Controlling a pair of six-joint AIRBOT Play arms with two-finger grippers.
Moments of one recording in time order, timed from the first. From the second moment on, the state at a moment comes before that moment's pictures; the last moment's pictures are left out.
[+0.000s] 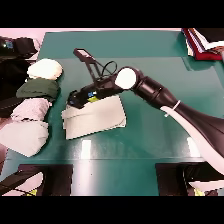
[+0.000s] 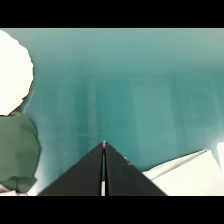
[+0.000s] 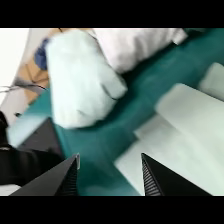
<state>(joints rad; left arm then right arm) 0.02 -1.11 1.56 1.30 -1.10 -1.55 0.78 -1.54 1.62 -0.90 0.93 1.47</state>
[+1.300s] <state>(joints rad) -0.12 -1.10 1.55 1.15 -1.11 -1.49 0.33 -1.73 1.35 -0.62 0.95 1.36</state>
